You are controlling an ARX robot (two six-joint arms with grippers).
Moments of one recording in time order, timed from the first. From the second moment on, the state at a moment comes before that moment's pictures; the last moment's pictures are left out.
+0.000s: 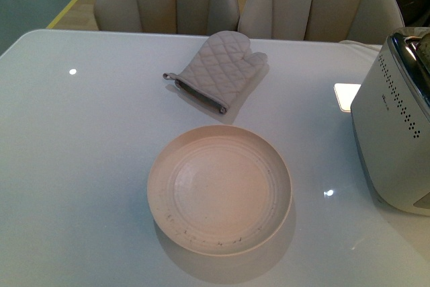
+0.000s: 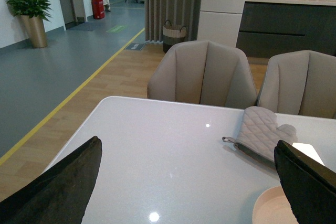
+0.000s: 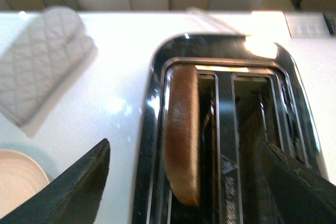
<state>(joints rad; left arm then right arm) 0.00 0.01 0.01 0.00 0.00 -0.01 -0.06 1.50 0.62 0.43 -0.03 -0.02</state>
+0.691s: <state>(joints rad) 0.00 0.00 0.01 0.00 0.00 -0.01 0.00 0.99 0.06 0.92 0.00 -0.01</state>
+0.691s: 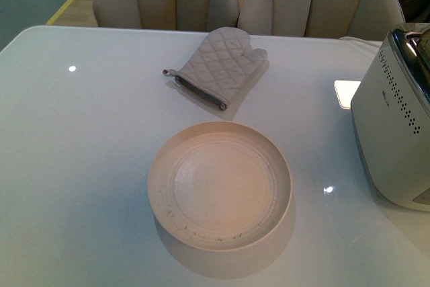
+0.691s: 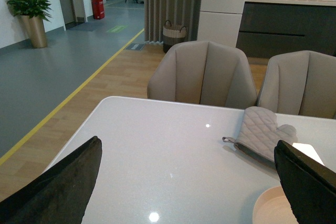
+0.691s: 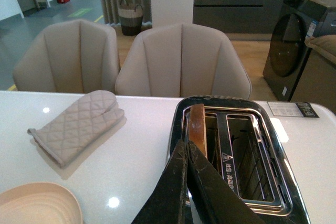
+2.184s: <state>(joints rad) 0.00 0.00 0.01 0.00 0.00 -0.01 0.00 0.14 0.02 0.13 0.00 -0.01</state>
